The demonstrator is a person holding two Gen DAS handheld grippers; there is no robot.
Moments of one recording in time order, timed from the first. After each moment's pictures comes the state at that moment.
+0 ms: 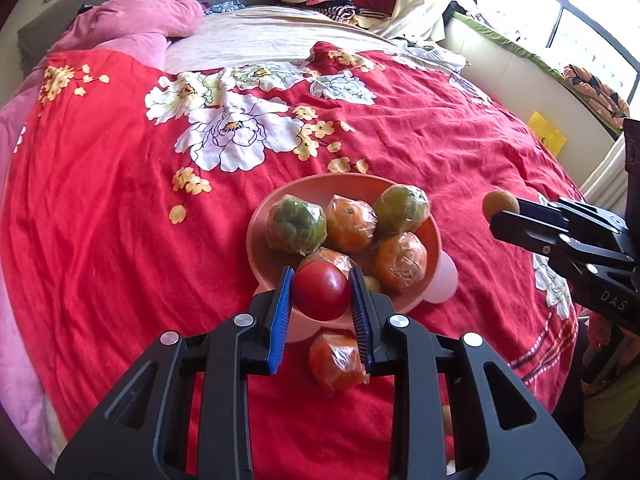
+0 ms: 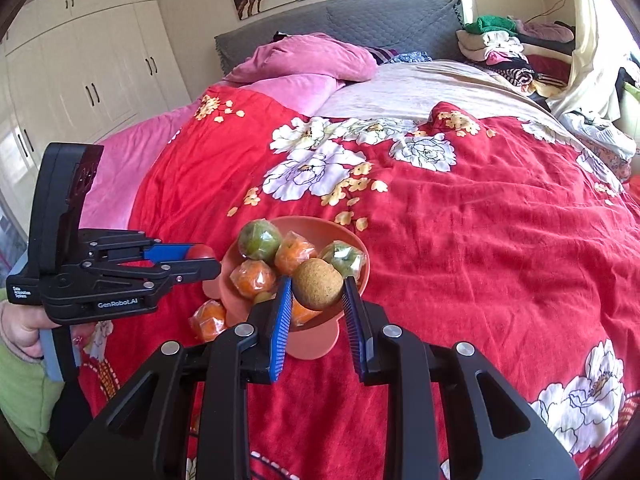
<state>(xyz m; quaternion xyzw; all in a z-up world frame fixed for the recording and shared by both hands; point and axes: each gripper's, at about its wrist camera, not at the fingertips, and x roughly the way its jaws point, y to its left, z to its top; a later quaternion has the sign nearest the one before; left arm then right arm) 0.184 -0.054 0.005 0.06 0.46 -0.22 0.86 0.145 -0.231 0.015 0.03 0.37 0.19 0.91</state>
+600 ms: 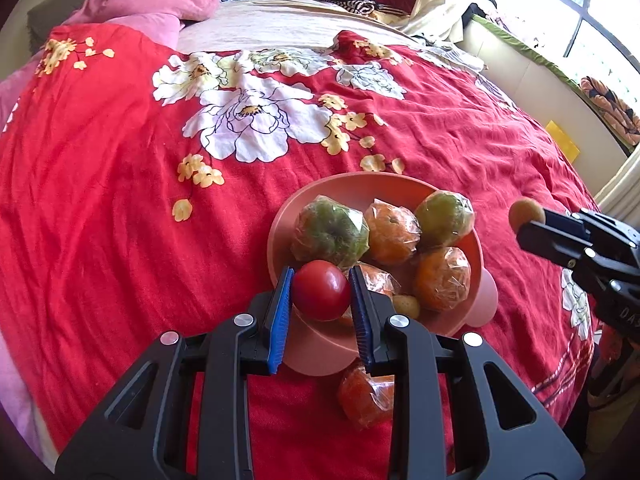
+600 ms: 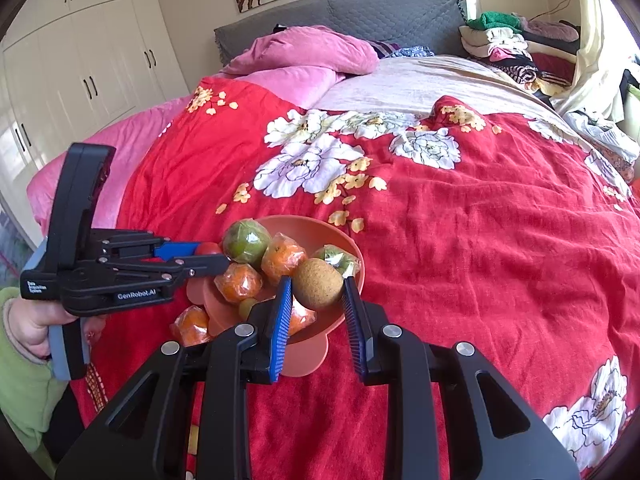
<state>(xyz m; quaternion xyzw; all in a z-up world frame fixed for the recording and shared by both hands) 0.211 -0.047 -0.018 0.04 0.47 -0.20 0.86 0.168 -0.228 0.001 0.02 0.38 0.19 0.90</state>
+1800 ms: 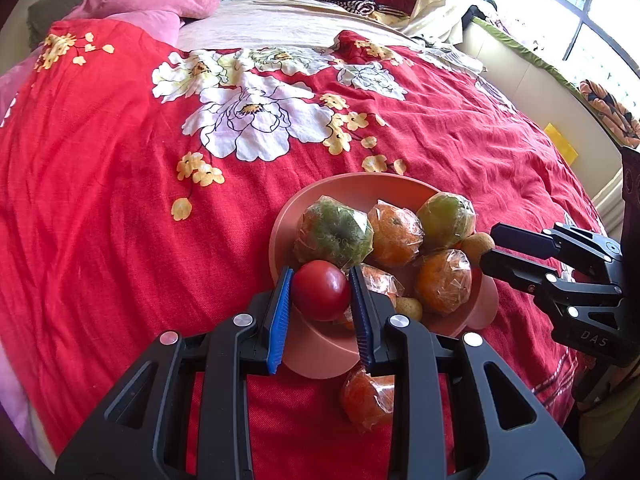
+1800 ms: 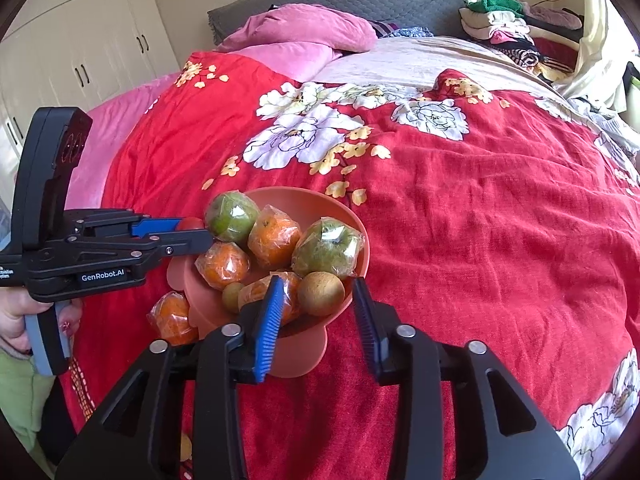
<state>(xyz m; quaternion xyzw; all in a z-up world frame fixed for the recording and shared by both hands) 0.213 -0.045 -0.019 0.04 0.47 -0.20 0.86 0.181 -0.220 -0.024 0.02 0.41 0.19 0.89</state>
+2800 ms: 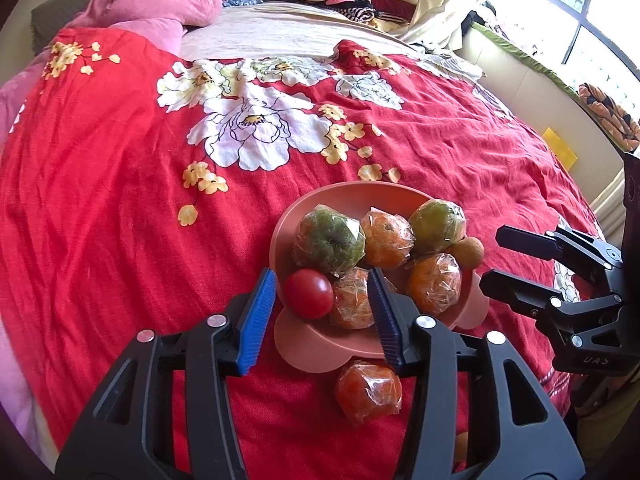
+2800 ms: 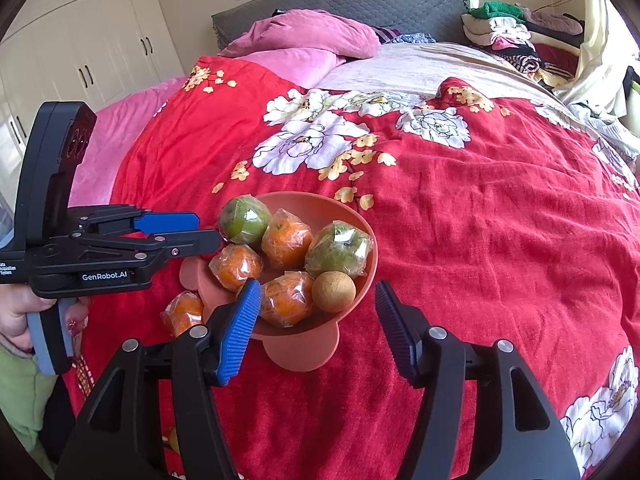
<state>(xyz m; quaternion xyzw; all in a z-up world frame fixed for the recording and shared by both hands) 0.207 -0.045 -0.008 0.03 0.46 -0.20 0.86 0.170 -0.216 -0.015 0.02 0.40 0.19 0.90</state>
